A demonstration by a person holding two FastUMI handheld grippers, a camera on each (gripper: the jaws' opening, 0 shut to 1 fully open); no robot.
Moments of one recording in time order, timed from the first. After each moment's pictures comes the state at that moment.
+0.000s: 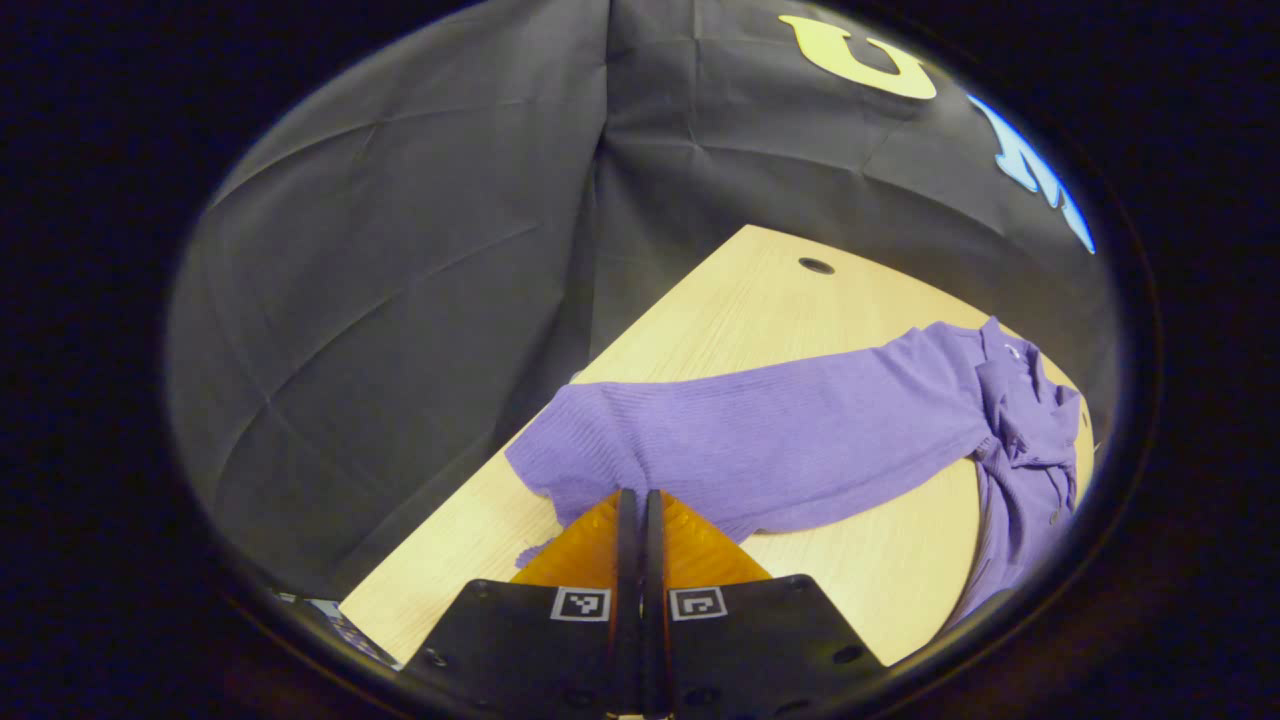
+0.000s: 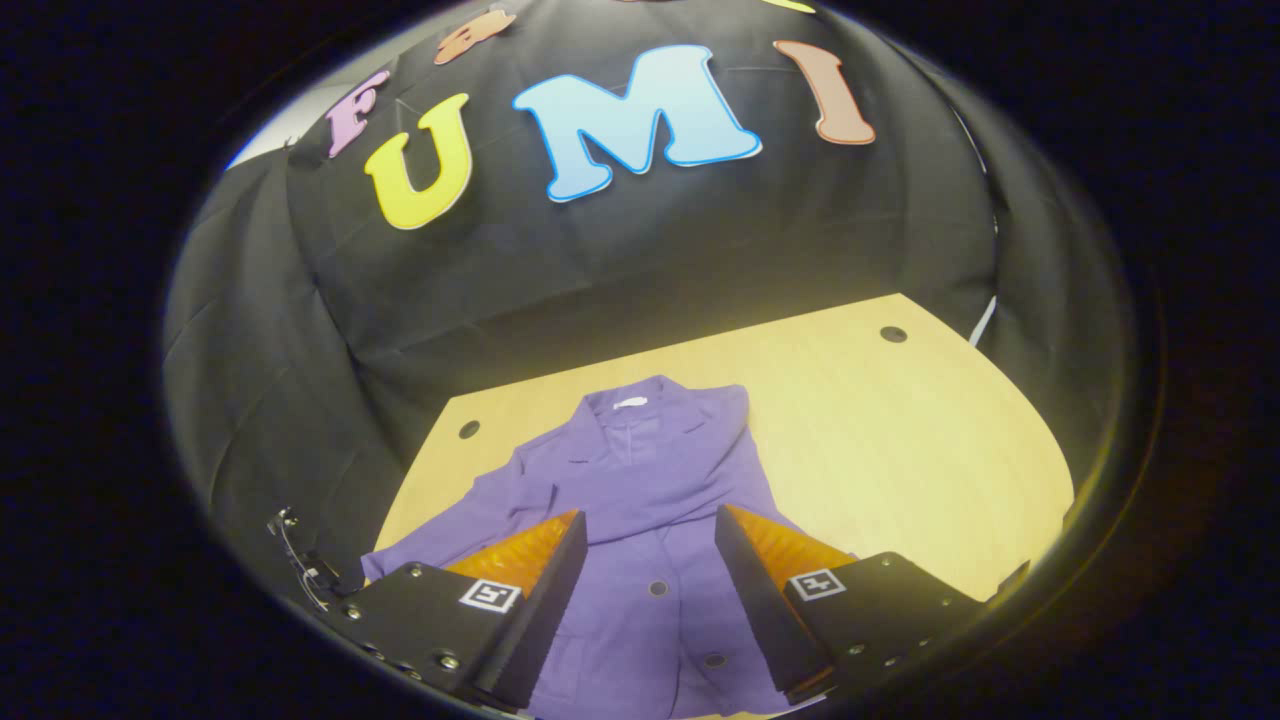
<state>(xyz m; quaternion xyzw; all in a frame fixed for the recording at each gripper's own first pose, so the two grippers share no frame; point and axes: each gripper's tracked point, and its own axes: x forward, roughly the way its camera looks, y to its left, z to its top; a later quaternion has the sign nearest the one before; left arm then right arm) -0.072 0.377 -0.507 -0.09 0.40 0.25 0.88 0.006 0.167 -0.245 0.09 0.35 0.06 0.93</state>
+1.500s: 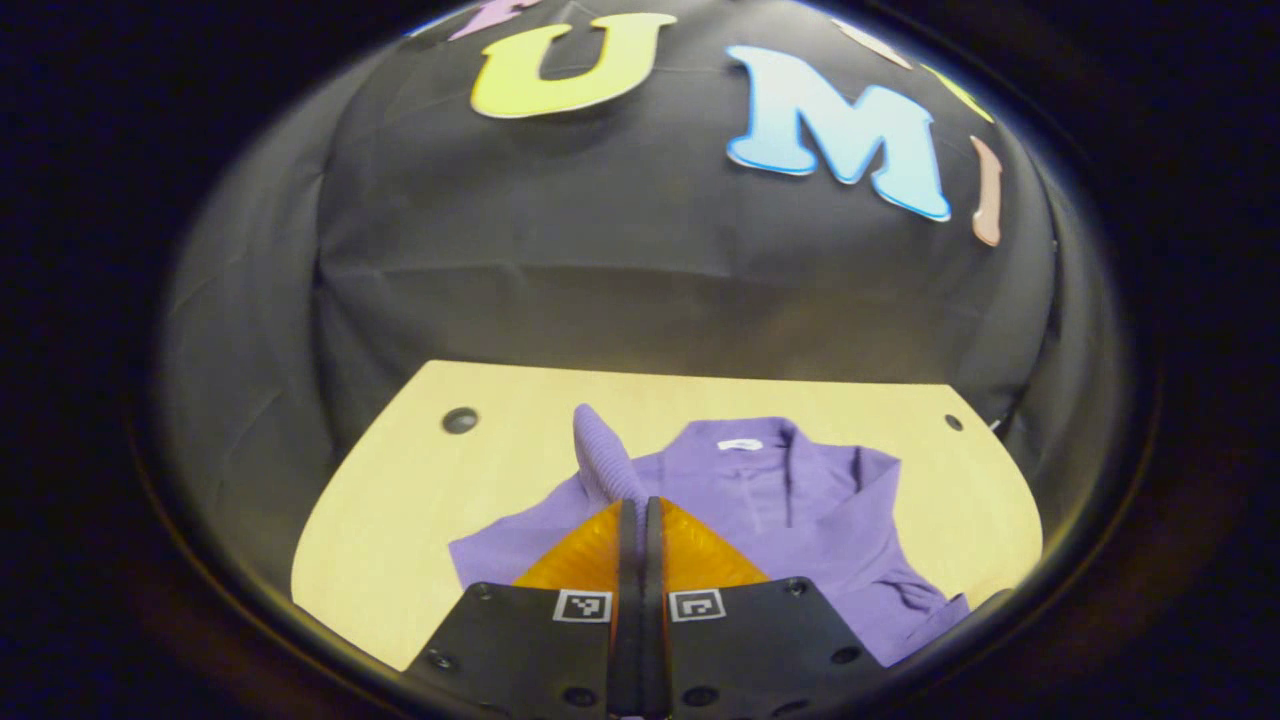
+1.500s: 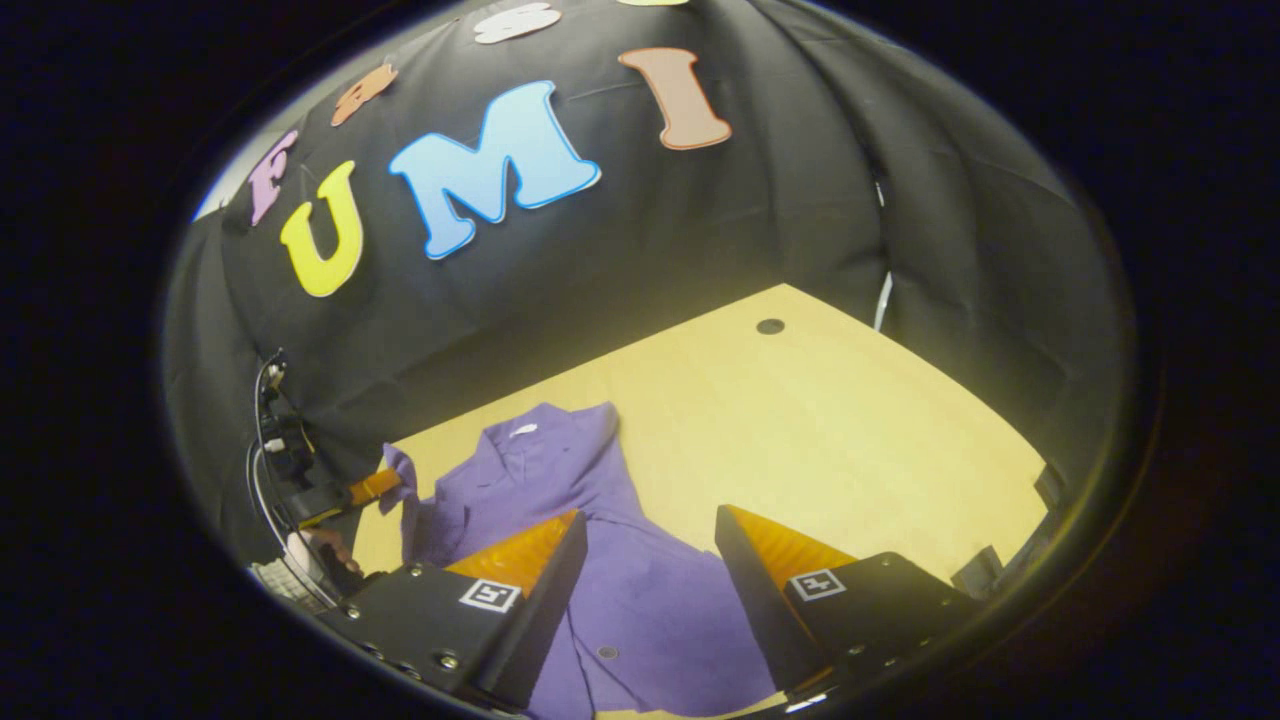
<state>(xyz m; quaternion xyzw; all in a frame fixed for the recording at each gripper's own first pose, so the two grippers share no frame) 0.198 0.007 -0.358 -0.04 0.31 -0.04 0.95 -0.033 0.015 -0.239 0.15 0.33 -0.05 0.93</state>
